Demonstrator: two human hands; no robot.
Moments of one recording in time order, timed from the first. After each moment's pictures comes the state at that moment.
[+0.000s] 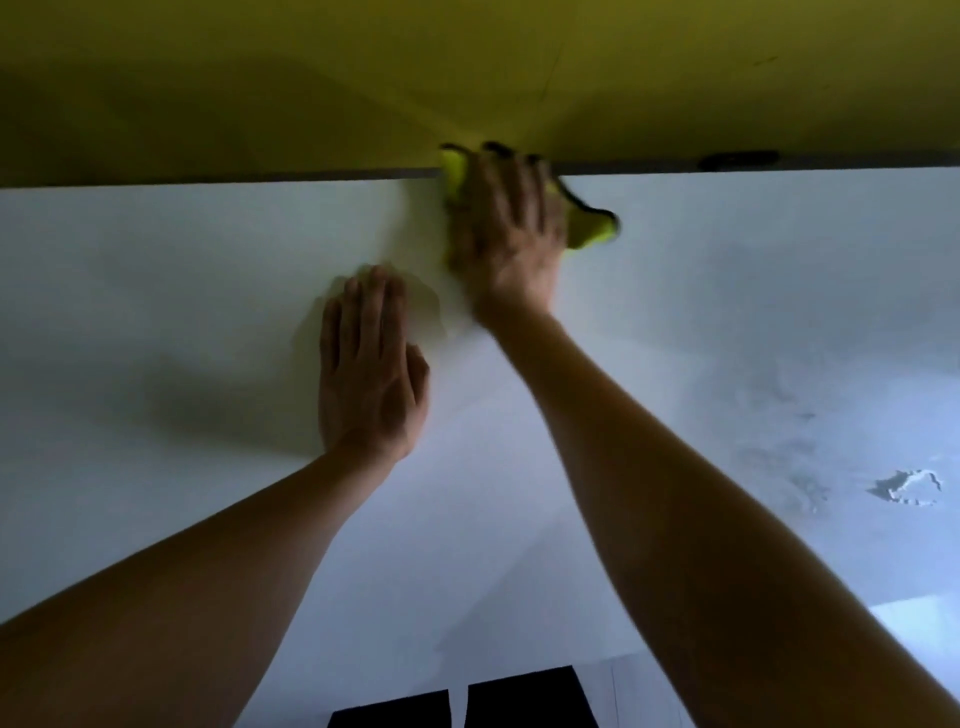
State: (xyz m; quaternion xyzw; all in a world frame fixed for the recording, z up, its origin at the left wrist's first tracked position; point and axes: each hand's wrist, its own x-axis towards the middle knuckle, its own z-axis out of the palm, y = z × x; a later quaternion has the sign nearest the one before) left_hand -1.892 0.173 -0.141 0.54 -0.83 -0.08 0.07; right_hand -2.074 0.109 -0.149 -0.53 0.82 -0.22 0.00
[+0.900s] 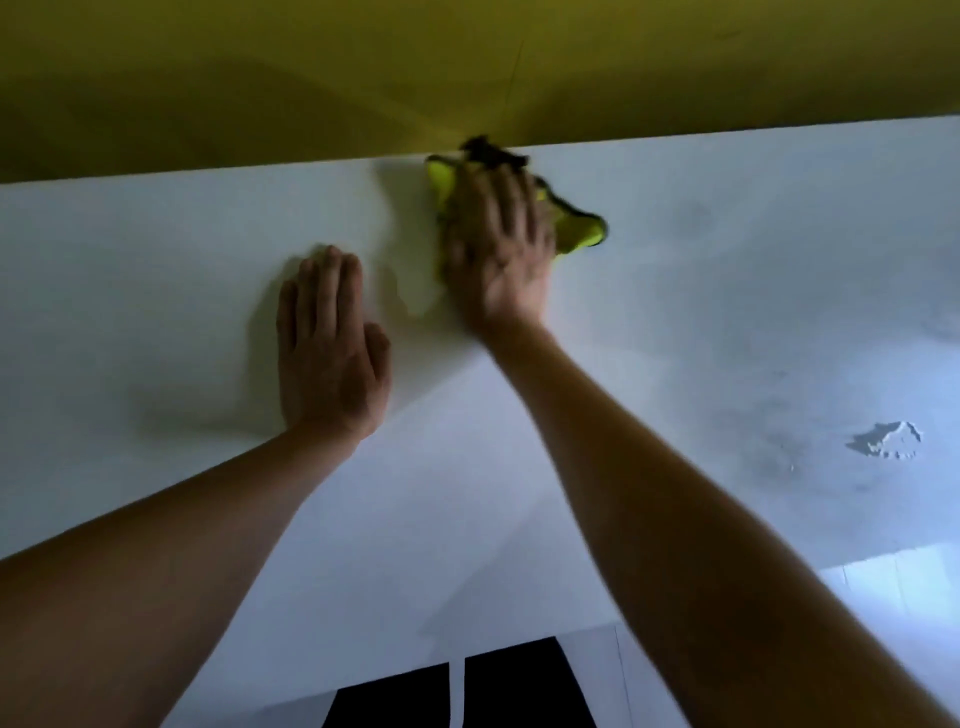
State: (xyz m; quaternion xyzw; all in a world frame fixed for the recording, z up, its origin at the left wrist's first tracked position) left_hand -1.891 0.173 -0.147 0.53 -0.84 -0.06 0.09; right_hand -2.089 0.155 -0.144 -0.52 0.81 -0.26 0.02
